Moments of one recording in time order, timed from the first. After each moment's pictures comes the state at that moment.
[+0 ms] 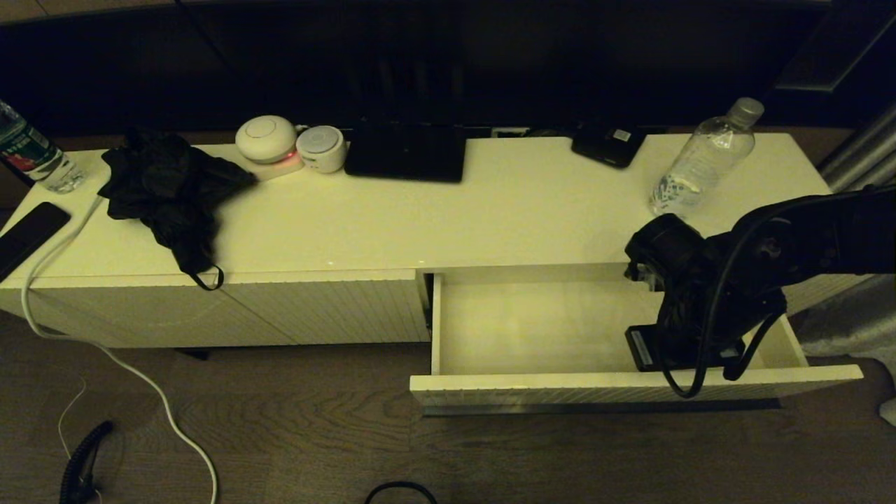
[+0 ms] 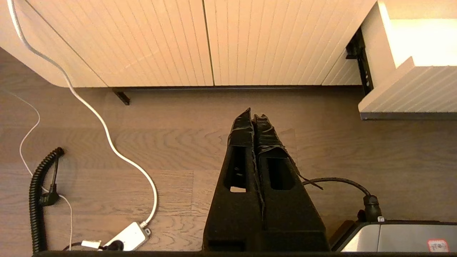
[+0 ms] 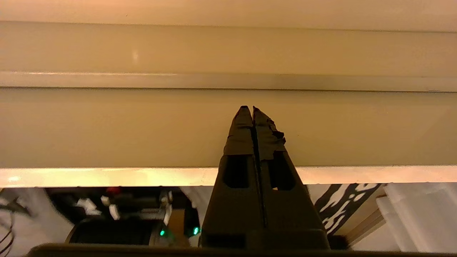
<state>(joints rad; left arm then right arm) 0.00 0.00 0.00 0.00 0.00 -0.01 0.38 1.91 -1.40 0.73 -0.17 0.37</state>
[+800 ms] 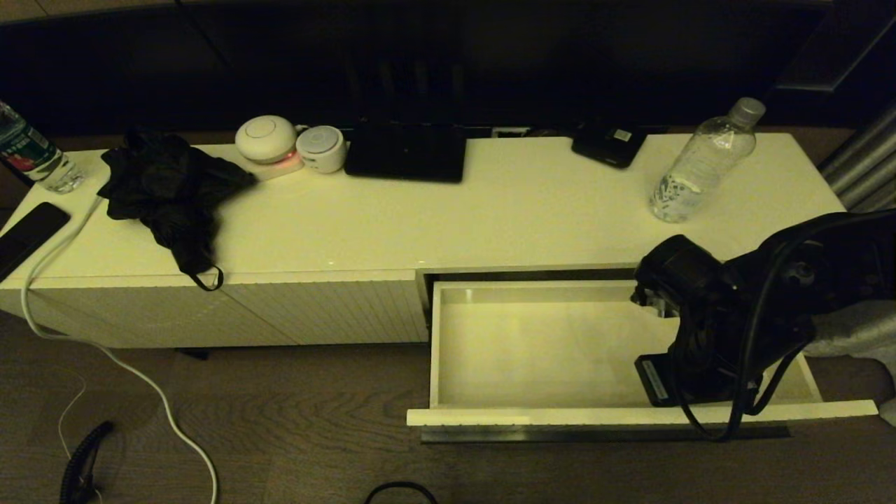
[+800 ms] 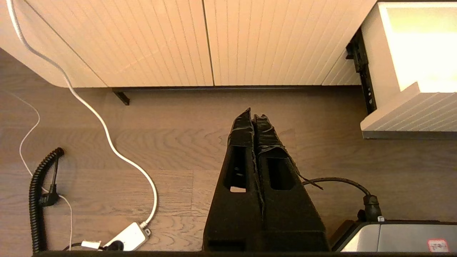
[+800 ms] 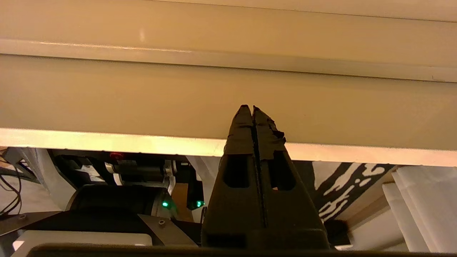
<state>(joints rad) 0.00 0.00 0.00 0.00 0.00 -0.01 0.43 1.83 -1.25 0.73 -0.12 0.39</state>
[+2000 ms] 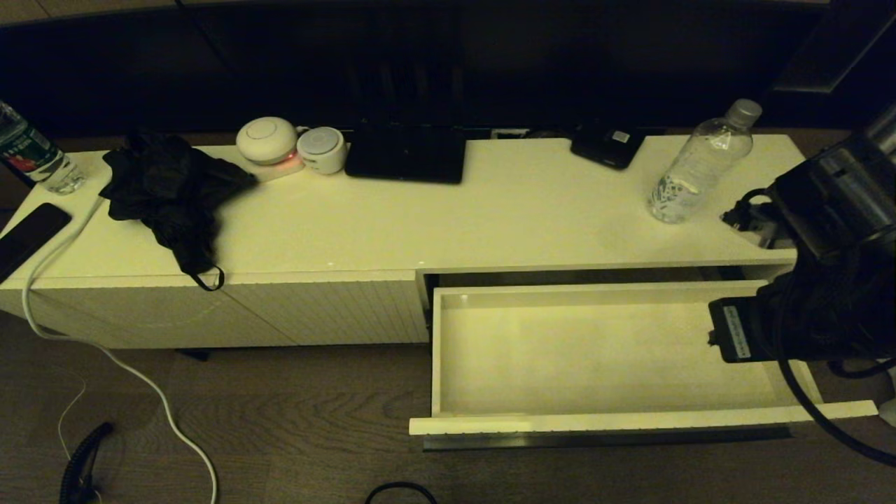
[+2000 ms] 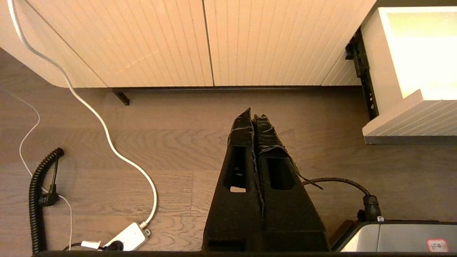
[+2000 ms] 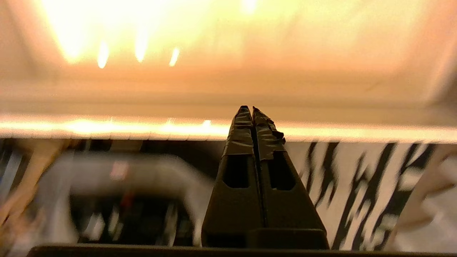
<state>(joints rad) 0.00 0.00 0.00 0.00 0.00 -0.01 0.49 1.49 -1.26 0.64 -0.36 0.38</state>
